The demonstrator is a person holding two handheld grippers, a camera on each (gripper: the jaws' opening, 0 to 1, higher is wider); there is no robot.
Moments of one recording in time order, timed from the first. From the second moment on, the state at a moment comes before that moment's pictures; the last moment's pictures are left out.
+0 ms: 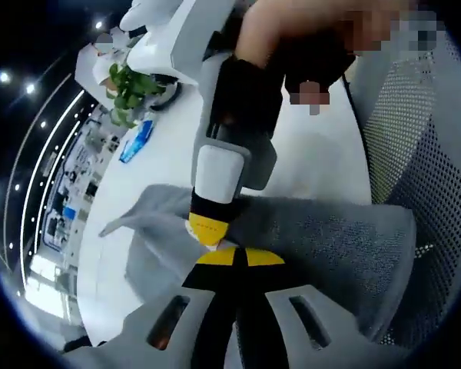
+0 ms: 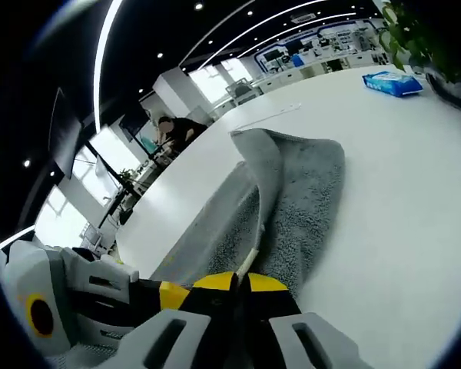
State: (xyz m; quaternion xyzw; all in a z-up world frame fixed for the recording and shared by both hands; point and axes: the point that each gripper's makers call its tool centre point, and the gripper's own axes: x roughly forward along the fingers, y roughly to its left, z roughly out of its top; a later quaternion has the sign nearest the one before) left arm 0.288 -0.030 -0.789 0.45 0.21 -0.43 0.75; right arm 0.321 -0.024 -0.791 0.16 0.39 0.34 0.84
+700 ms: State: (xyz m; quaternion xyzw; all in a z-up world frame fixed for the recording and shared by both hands) left arm 0.346 0.100 -0.780 0.04 0.35 -0.23 0.91; right arm 0.320 -0.025 -0.796 0.14 0.39 0.34 0.85
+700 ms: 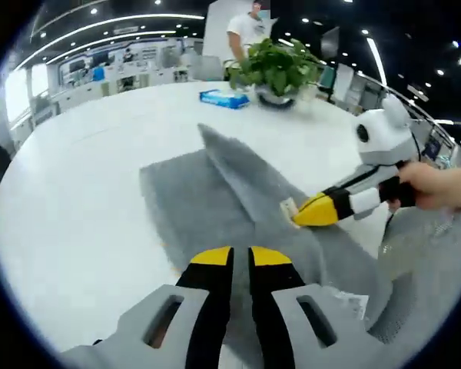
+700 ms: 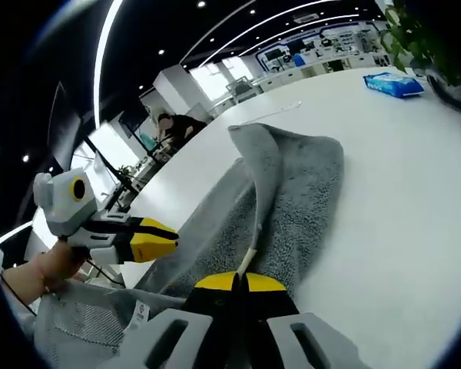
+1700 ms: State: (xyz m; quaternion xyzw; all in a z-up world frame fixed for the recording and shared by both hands) left arm 0.340 0.107 -0.793 -0.03 0.39 -0.20 0.90; right arm 0.323 -0.034 -0.792 0.13 0.39 0.33 0.85
